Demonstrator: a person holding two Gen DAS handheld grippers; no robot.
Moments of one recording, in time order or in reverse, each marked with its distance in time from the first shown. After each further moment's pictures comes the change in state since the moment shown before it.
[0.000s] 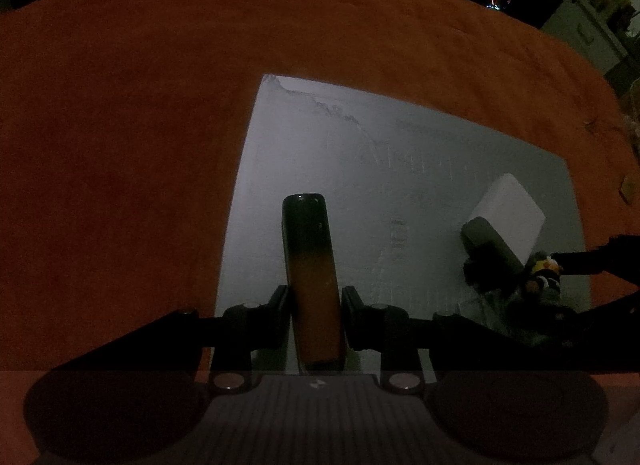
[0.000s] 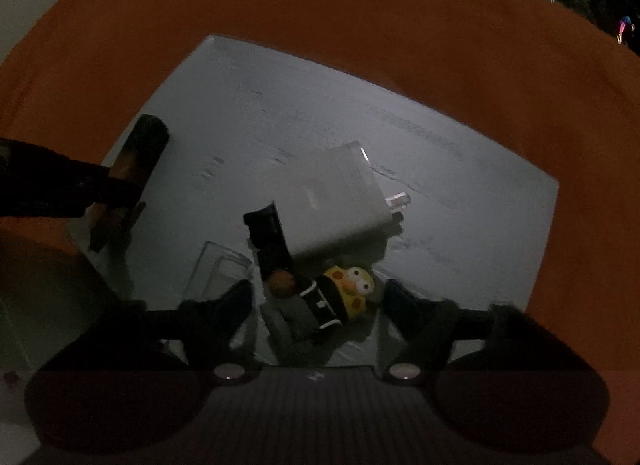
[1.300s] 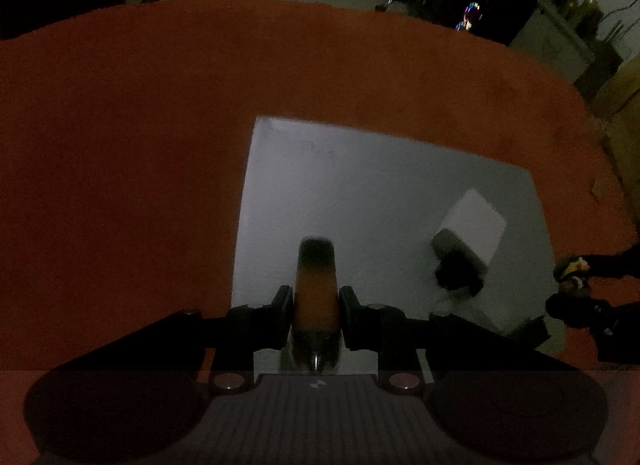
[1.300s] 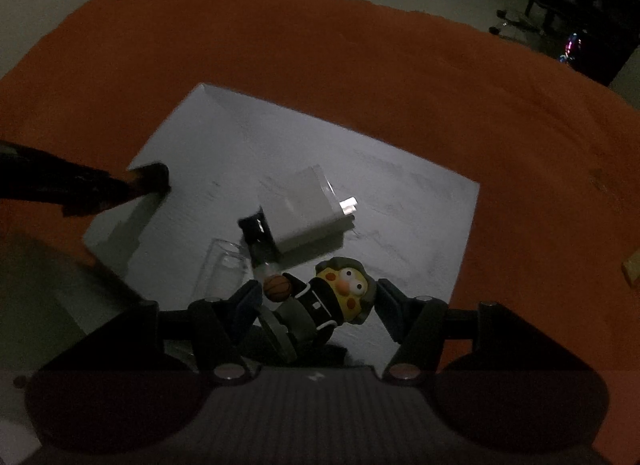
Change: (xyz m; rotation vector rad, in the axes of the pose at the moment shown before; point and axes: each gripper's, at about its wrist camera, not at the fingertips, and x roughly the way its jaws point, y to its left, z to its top) left arm -0.035 0.000 -0.004 0.059 -0.063 -0.029; right arm -0.053 0.008 -0.023 0.073 -0.098 -0.101
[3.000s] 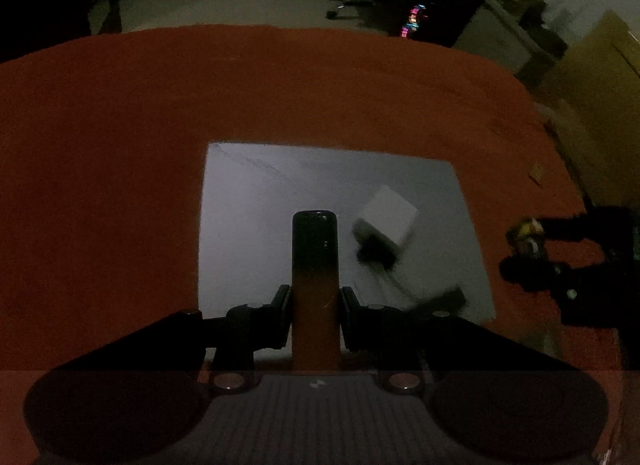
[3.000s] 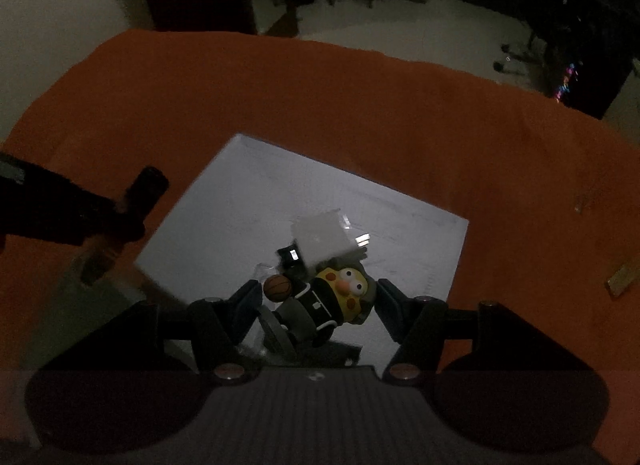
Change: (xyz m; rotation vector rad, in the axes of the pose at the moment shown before) left arm -0.091 -0.033 -0.018 0.103 -0.022 -0.116; right arm -0.087 0.013 -0.007 -0.025 -0.125 0.052
